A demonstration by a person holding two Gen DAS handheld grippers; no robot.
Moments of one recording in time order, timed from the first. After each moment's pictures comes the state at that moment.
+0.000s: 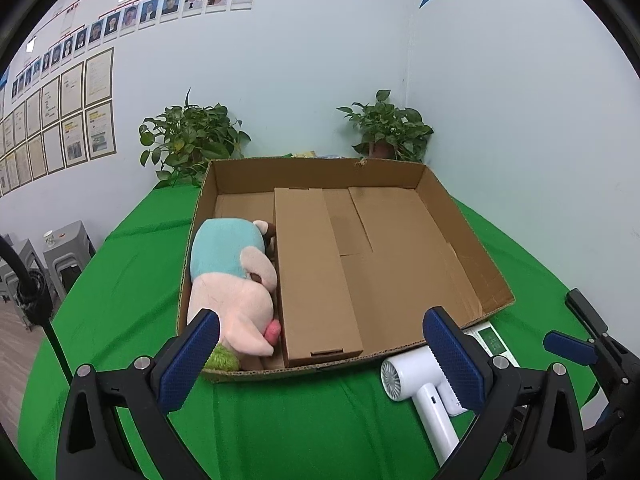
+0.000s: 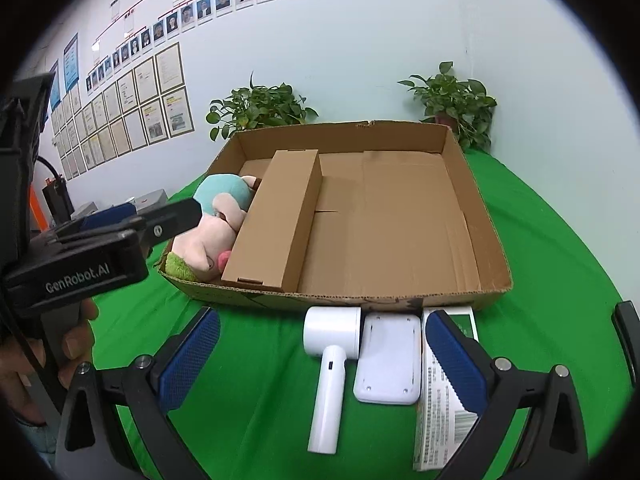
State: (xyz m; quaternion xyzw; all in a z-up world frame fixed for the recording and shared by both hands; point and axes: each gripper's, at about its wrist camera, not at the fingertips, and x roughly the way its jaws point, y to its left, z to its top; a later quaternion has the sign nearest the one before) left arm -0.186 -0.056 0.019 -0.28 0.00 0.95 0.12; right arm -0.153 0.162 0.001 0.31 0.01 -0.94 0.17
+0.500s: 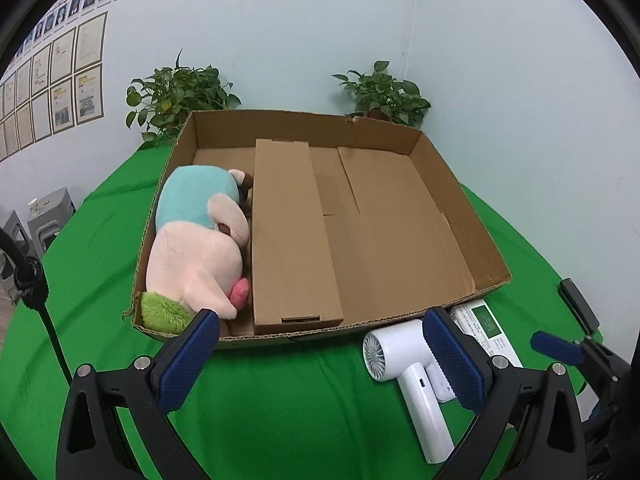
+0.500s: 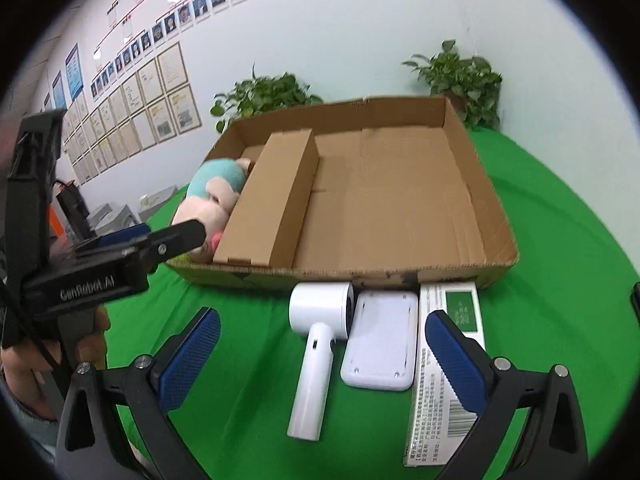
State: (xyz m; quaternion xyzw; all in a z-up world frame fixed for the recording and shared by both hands) left arm -0.204 -0.043 -0.021 -0.33 -0.02 0.93 0.14; right arm -0.166 0.190 -0.028 0.34 -0.01 -0.92 0.20
